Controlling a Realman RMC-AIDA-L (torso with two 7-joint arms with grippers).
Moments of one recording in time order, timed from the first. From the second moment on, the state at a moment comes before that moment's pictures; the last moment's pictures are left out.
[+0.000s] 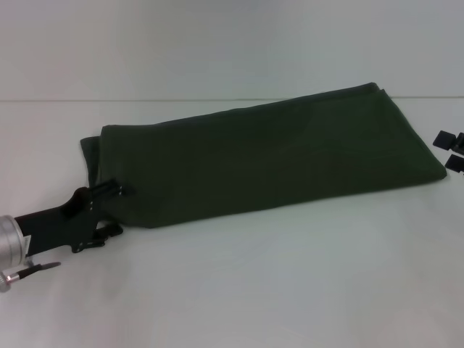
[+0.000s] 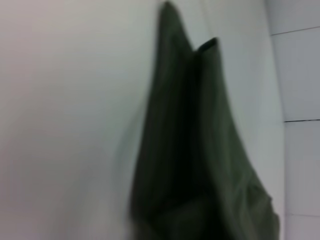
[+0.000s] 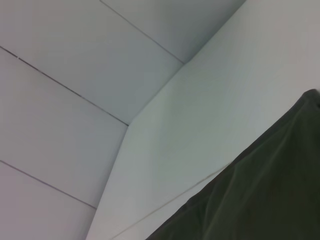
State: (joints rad) left arm -0.49 -2.02 0.60 0.44 1.97 1.19 -2.56; right arm 0.43 1.96 -0.57 -0.57 -1.79 -1.35 2.11
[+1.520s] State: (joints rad) left arm -0.53 -2.03 0.60 0.46 1.99 1.14 -2.43; right arm 0.43 1.97 -0.54 -0.57 -1.79 -1.35 2.12
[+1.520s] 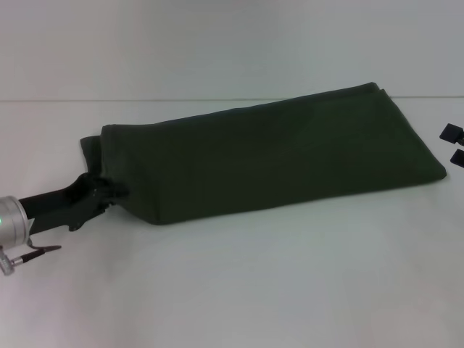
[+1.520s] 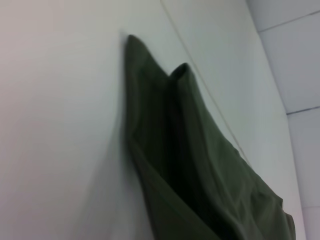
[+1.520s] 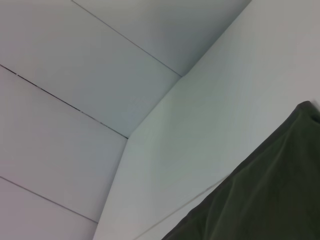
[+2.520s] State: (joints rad) left arm -0.40 -1.92 0.49 0.56 2.04 1.03 -2.42; right arm 0.43 1.96 -0.51 -0.55 -1.79 -1.34 2.13
